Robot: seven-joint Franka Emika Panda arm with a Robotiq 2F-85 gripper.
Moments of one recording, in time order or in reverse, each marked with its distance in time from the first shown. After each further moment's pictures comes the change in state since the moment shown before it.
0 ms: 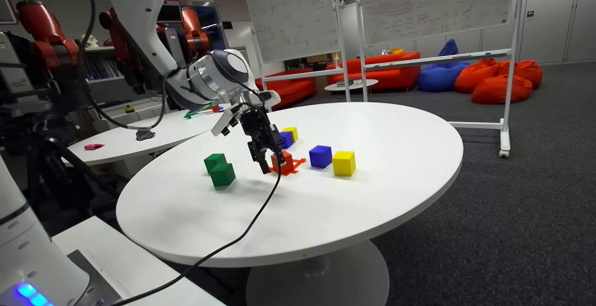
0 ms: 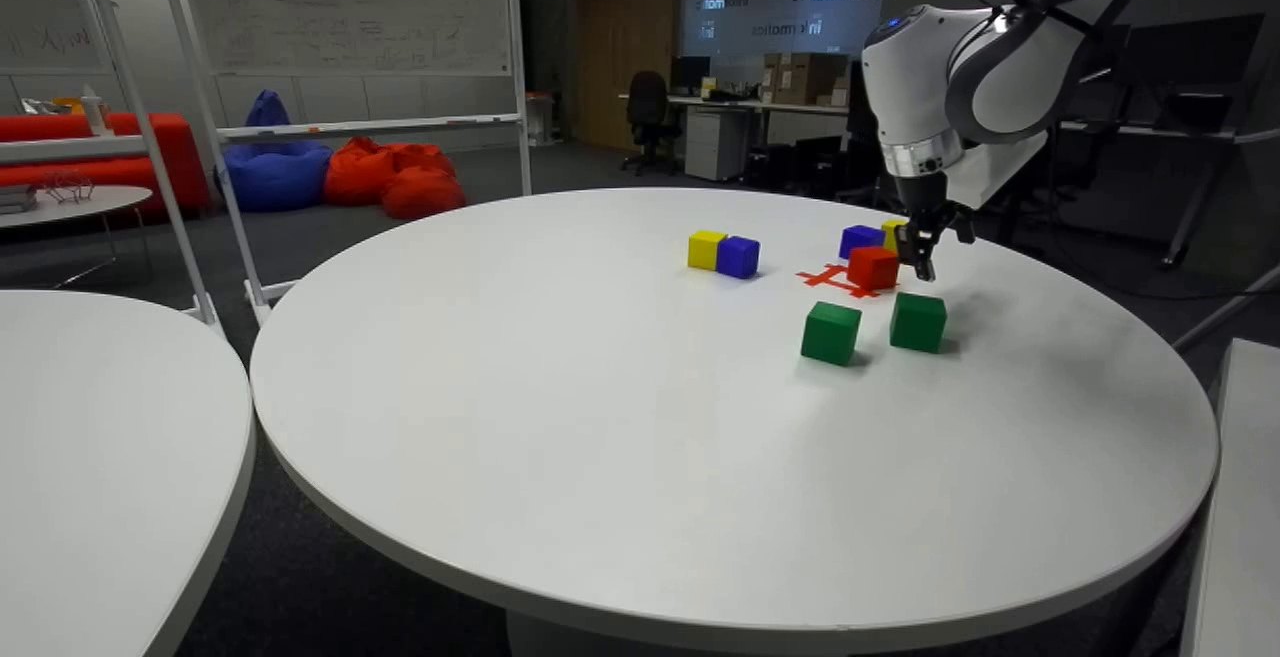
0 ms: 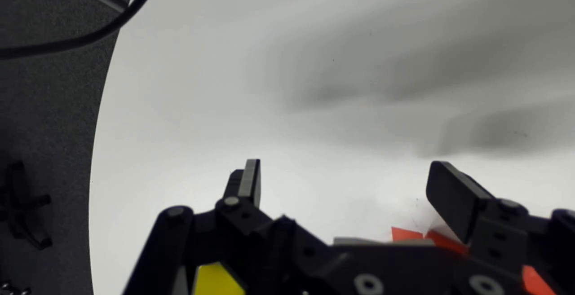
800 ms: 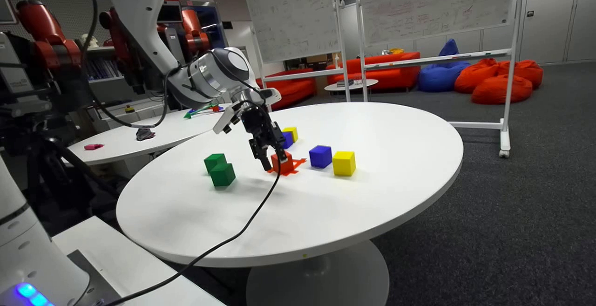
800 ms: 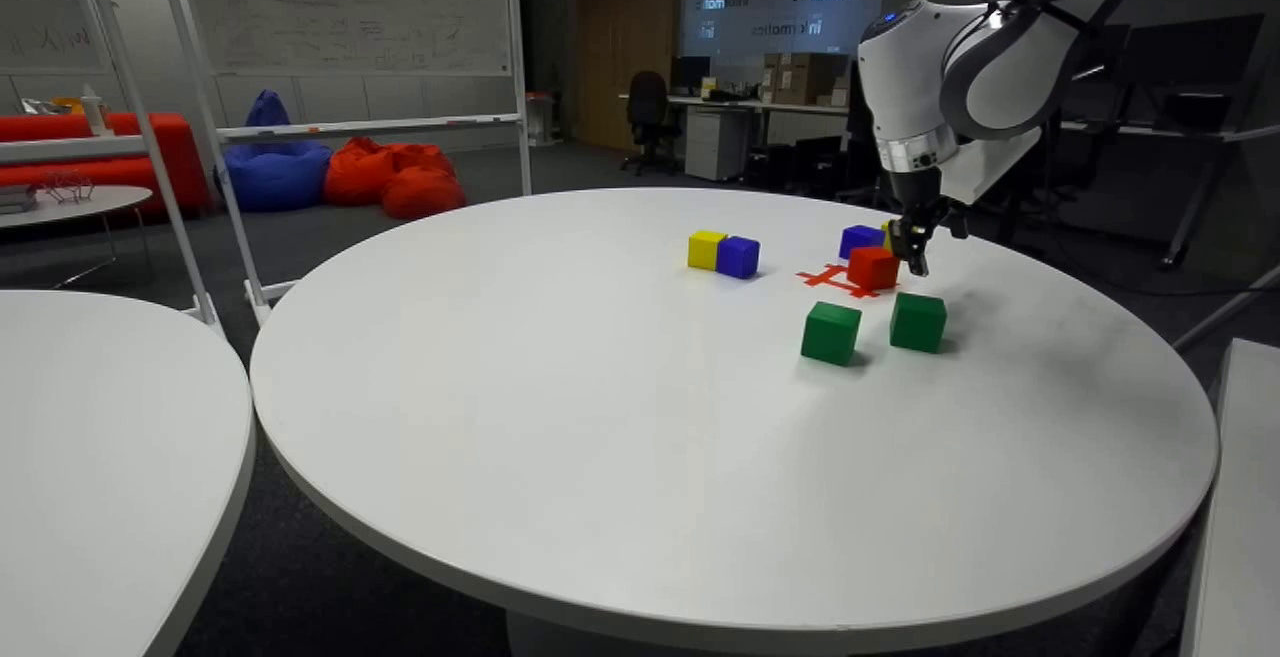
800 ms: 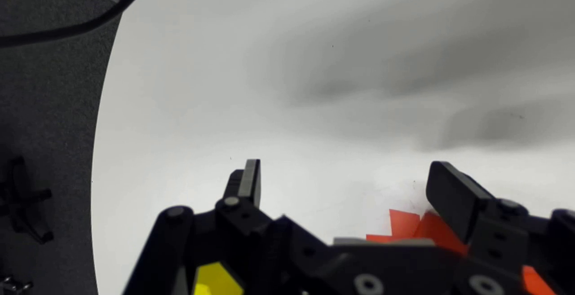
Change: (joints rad) arm 0.001 0.000 0.003 0.018 0.001 -0.003 -0.003
